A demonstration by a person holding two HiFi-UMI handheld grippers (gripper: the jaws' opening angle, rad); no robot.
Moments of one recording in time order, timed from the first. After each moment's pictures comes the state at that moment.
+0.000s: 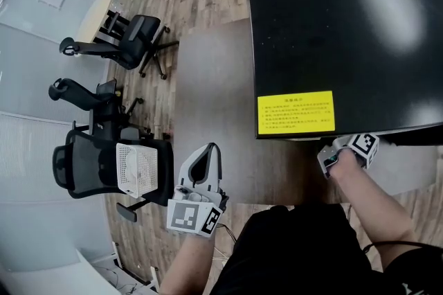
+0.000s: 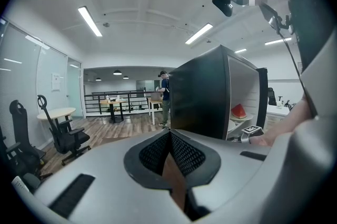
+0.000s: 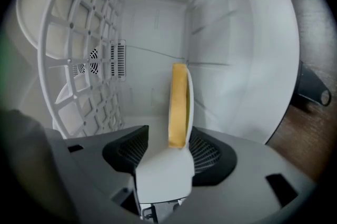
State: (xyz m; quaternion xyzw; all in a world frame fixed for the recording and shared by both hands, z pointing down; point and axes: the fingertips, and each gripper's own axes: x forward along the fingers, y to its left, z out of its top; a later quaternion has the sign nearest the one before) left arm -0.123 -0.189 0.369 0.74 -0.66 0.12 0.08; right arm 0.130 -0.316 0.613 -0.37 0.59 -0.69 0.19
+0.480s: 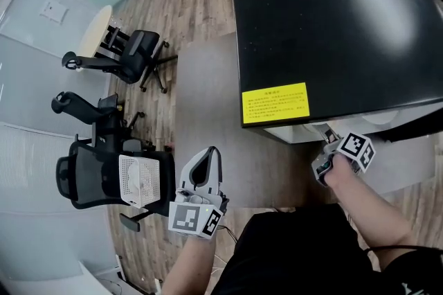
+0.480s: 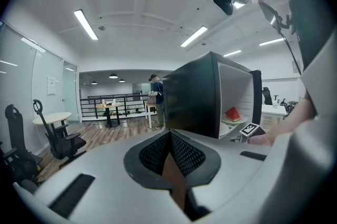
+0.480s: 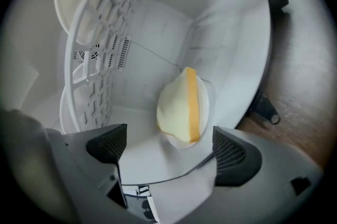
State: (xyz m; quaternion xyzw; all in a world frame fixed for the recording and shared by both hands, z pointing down) left arm -0.103 -0.185 0.354 0.76 -0.64 0.11 0.06; right arm 0.143 -0.291 0.611 -0.43 0.60 -0.67 0.10
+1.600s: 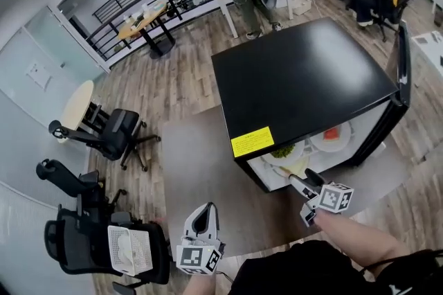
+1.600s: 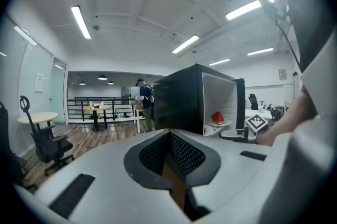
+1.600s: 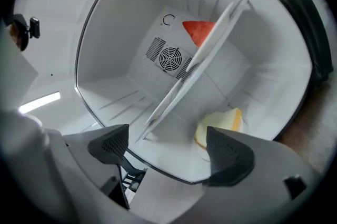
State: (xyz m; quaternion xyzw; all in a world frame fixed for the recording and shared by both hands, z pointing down) left arm -0.104 -0.151 0.367 0.80 -0.59 0.09 0.05; right arm 0.144 -0.251 0.521 -0.38 0.79 -0.45 0.14
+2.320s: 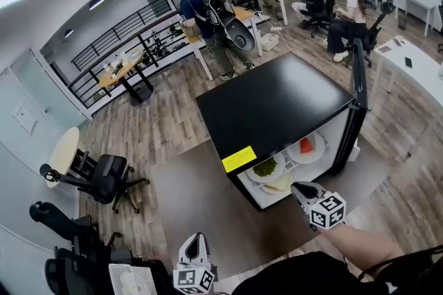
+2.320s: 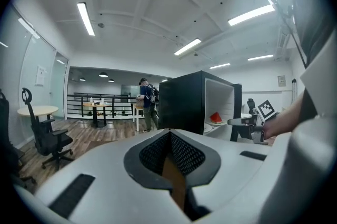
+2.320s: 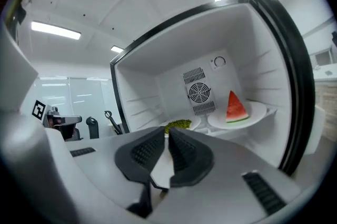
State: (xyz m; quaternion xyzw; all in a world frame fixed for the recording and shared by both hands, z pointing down) left arm -0.147 -0.106 0.366 0.81 -0.58 0.07 0.06; right arm 0.174 -0.200 0.433 -0.47 0.86 -0.18 0.01
